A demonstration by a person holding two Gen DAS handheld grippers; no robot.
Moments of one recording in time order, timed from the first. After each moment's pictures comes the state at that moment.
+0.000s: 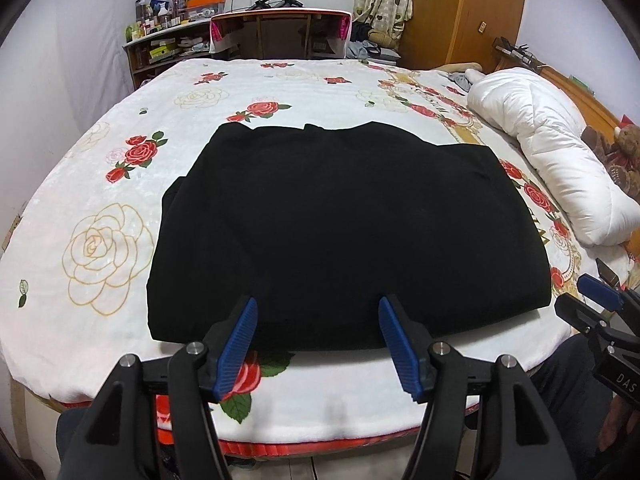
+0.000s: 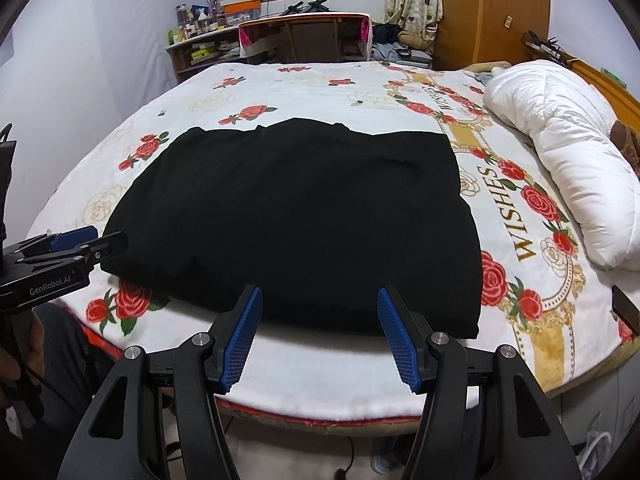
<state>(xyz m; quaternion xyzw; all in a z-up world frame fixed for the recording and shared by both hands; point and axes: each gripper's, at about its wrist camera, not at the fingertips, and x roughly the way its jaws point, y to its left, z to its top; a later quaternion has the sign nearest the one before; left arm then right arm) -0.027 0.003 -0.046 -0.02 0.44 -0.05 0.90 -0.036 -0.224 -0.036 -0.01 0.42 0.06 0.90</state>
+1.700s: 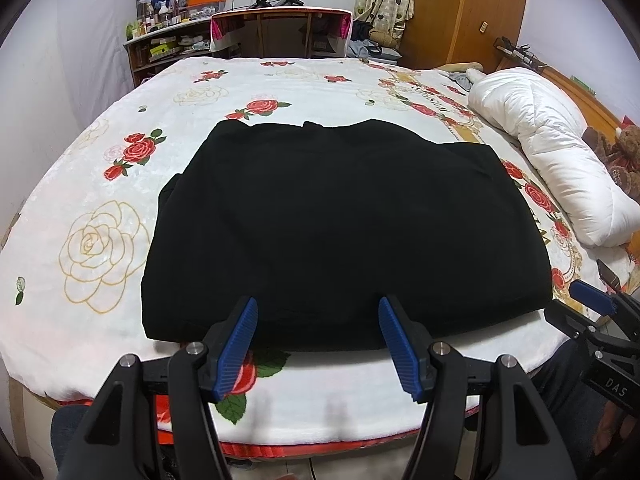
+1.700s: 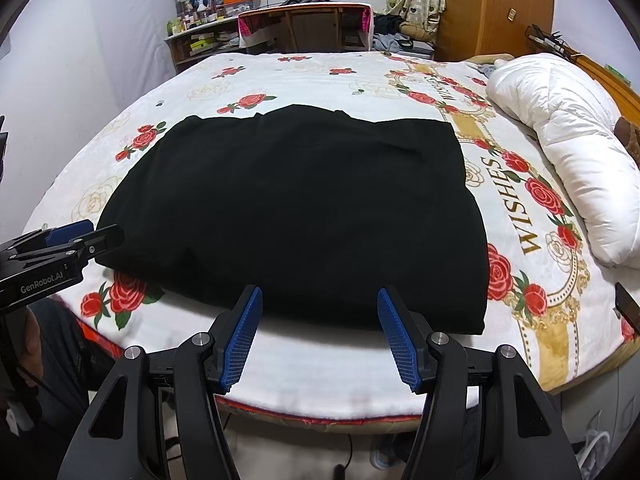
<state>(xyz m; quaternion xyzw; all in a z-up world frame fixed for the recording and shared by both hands) -0.028 -0.002 -0.050 -0.02 0.44 -0.05 0.90 -0.033 -0.225 -0.049 -0.01 0.44 0.07 0.90</state>
